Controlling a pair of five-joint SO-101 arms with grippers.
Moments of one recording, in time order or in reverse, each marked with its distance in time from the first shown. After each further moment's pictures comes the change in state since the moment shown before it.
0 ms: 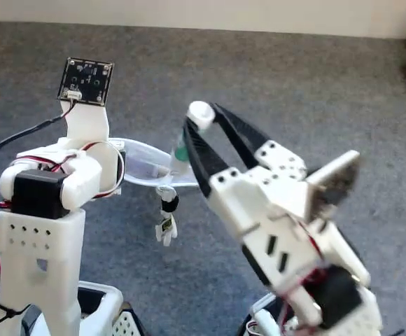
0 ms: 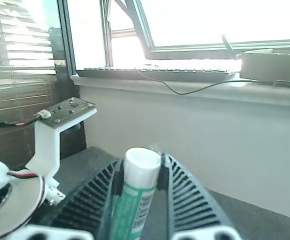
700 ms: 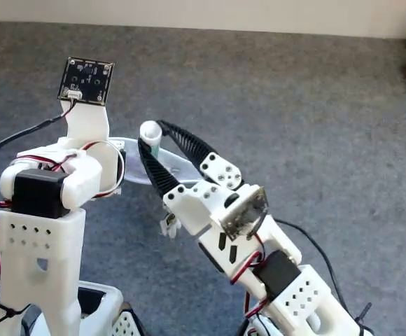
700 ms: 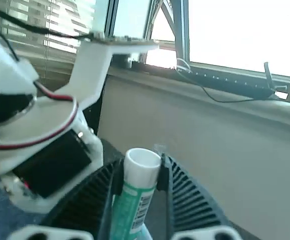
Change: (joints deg) left arm 0.0 0.0 0.0 0.0 0.0; right arm -8.0 0.1 28.1 -32.5 14.1
